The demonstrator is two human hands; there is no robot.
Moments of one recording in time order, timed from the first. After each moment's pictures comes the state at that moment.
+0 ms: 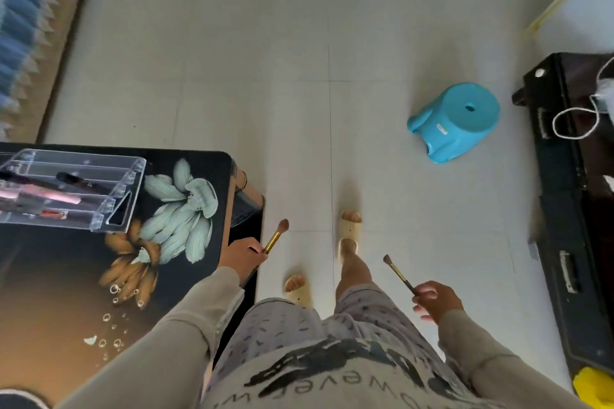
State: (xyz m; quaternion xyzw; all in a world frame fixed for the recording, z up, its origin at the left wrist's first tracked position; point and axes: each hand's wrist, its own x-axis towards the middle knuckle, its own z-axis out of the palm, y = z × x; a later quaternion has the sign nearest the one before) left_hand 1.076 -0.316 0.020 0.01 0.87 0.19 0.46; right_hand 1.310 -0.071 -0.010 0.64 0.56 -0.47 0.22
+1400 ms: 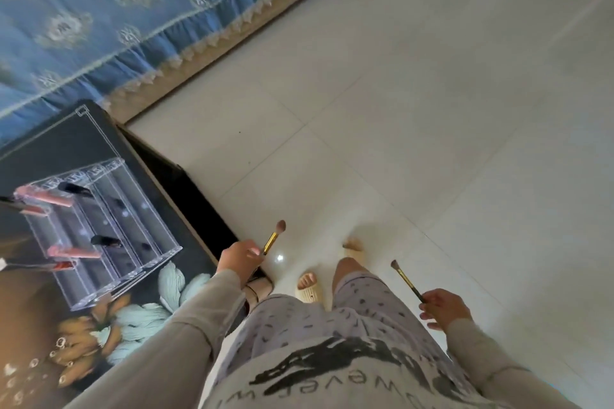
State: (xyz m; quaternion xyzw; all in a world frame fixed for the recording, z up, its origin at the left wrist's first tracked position) left_hand 0.728 -0.247 0.012 -0.37 0.80 0.36 0.30; right_hand 0.719 0.109 -0.004 0.38 0.76 -0.39 0.36
